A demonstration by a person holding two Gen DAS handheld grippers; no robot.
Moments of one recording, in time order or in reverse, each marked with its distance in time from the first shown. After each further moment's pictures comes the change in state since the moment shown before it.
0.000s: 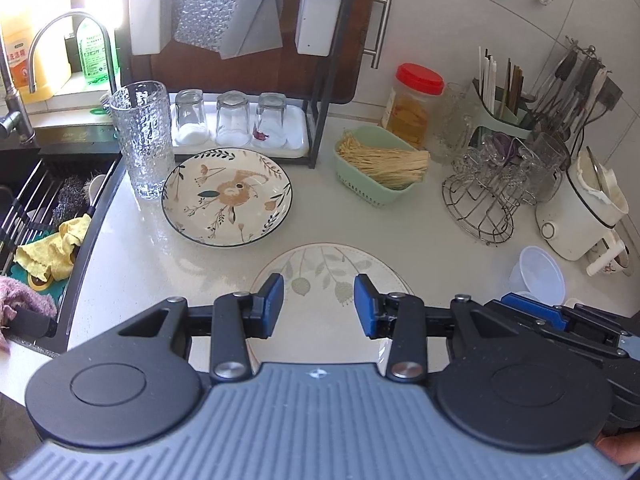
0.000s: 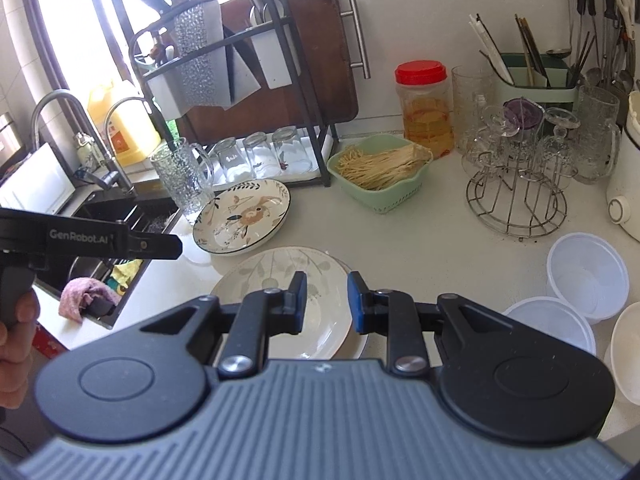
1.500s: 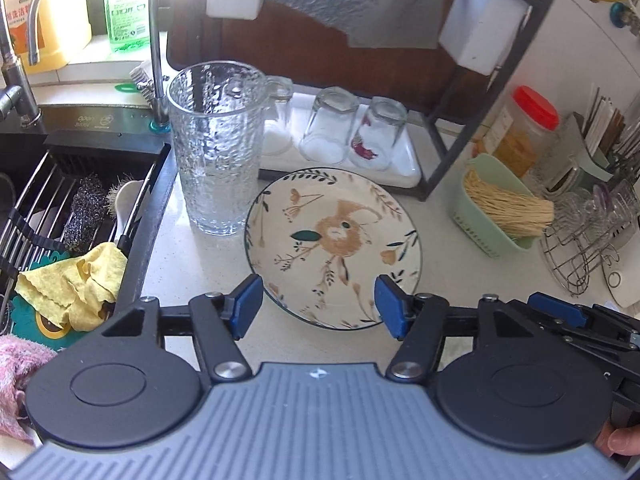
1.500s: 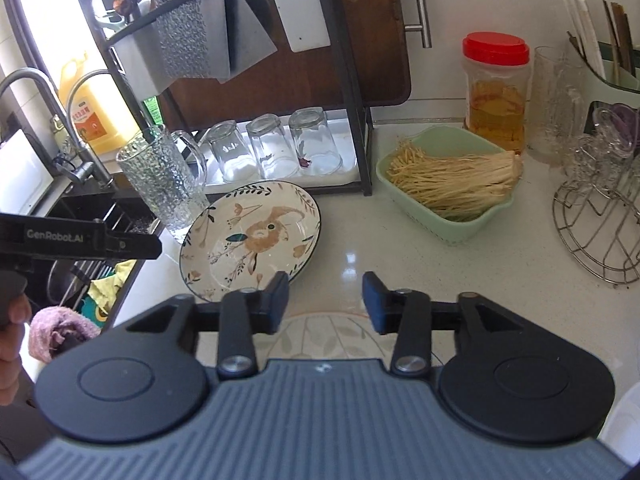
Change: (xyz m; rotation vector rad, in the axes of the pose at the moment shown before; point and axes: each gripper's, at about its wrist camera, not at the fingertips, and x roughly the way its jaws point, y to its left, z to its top) left arm 0.114 0.149 0.079 -0.084 0.072 0.020; right arm 0.150 0.045 0.056 -0.005 0.092 -0.021
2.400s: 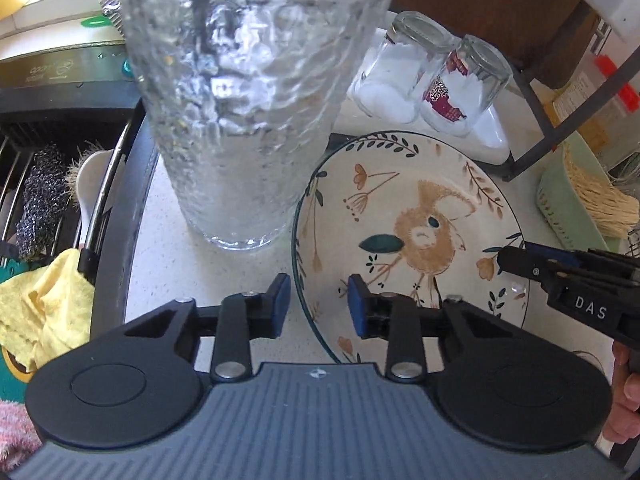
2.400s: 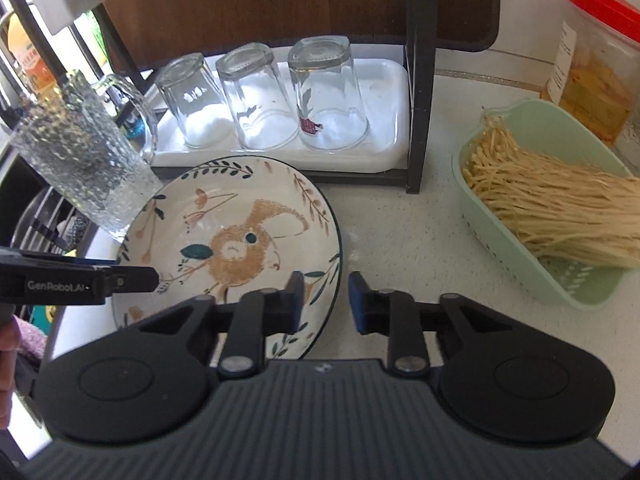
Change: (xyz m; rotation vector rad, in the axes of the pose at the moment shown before) left arm 0.127 0.055 0.027 -0.006 0.181 -0.013; right arm 0.150 0.014 0.039 -0.067 0.213 -0.043
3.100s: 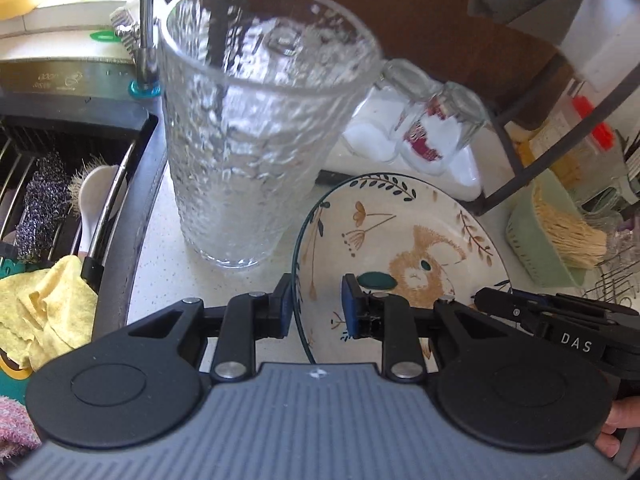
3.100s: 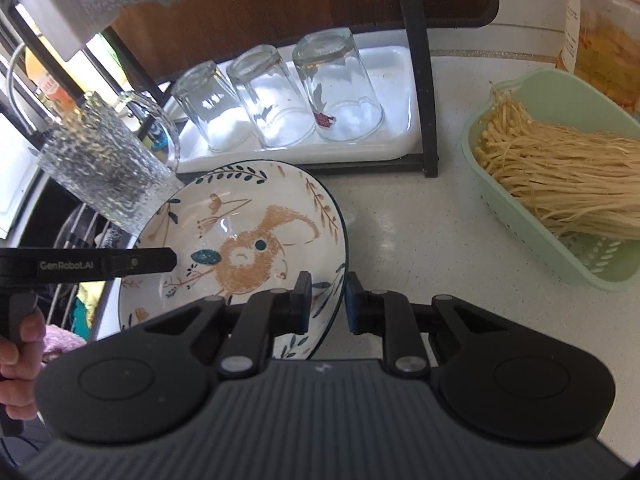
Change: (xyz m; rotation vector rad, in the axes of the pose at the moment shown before) left arm -0.038 0.004 -0.001 -0.055 -0.090 -0.070; right arm -0.012 -0.012 -0.005 0.084 0.000 0.141
